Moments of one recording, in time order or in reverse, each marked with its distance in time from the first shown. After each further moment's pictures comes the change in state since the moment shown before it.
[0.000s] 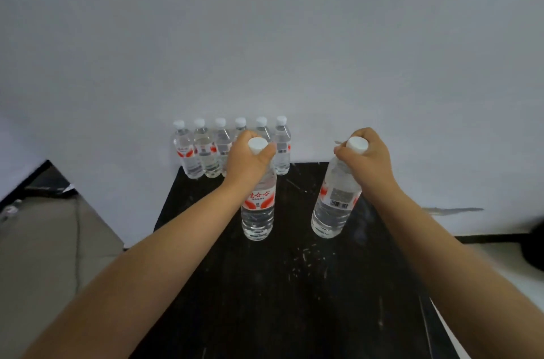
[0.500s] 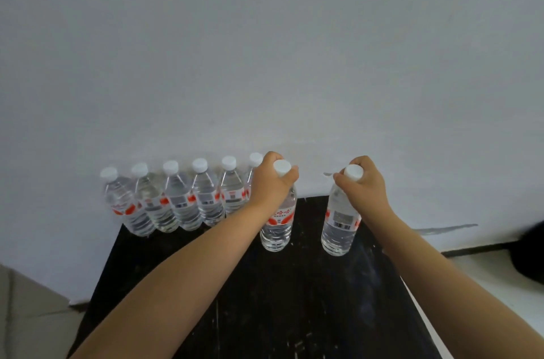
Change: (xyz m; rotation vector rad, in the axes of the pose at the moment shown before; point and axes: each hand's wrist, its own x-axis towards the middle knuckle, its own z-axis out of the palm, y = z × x) left_hand 0.179 -0.036 0.134 -0.023 -0.227 0.016; right_hand 0.181 0.082 0.033 -0.172 0.082 0.115
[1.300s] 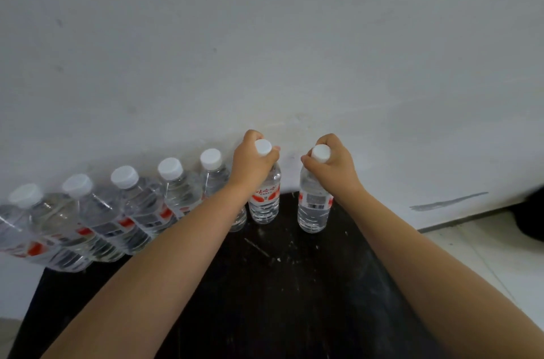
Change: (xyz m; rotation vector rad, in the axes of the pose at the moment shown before) left_hand 0.127 -0.072 0.078 0.123 -0.047 -0.081; right_hand 0.122 0.084 0.067 0.038 -0.130 -0.016
